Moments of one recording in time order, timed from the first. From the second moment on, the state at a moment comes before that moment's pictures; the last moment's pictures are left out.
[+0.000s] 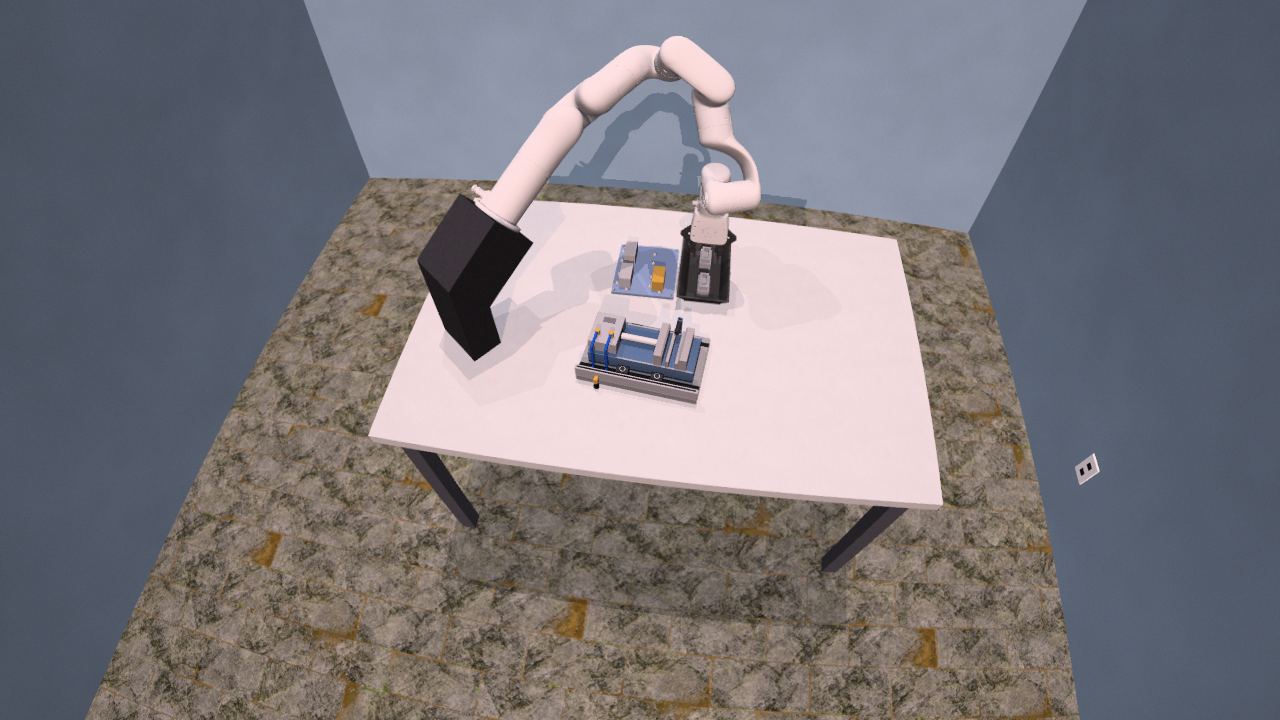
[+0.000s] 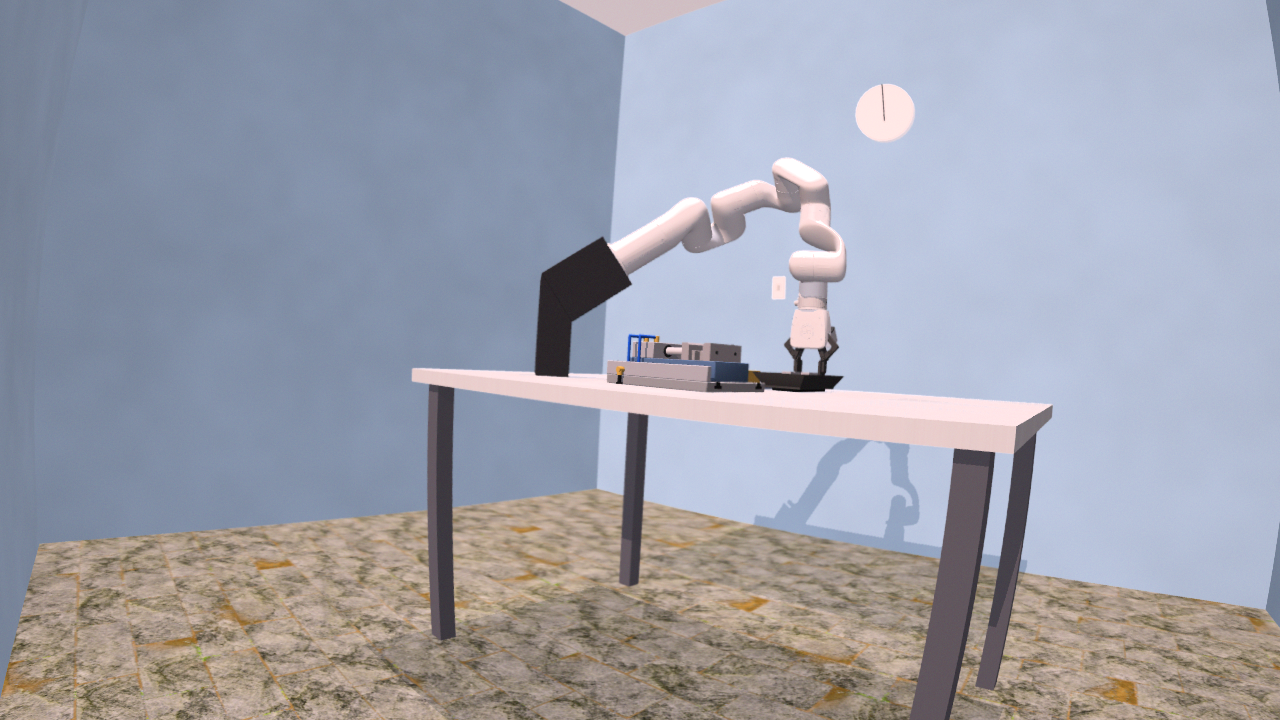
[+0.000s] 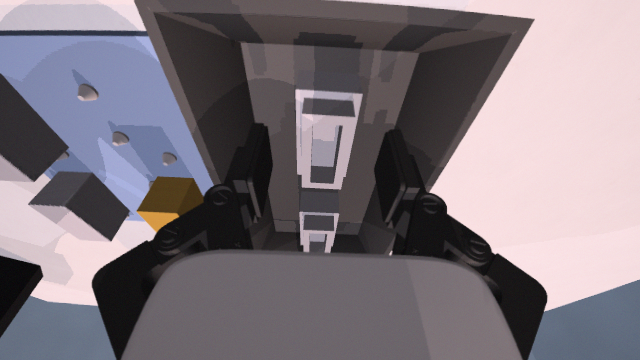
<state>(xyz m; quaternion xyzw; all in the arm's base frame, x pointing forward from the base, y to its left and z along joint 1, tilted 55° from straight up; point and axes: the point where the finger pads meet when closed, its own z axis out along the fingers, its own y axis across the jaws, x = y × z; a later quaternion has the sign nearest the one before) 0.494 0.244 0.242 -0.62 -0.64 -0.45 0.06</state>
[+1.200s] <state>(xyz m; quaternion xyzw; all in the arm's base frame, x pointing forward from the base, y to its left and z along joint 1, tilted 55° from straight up) 0.449 0.181 0.297 -0.62 -0.64 -0.45 0.06</state>
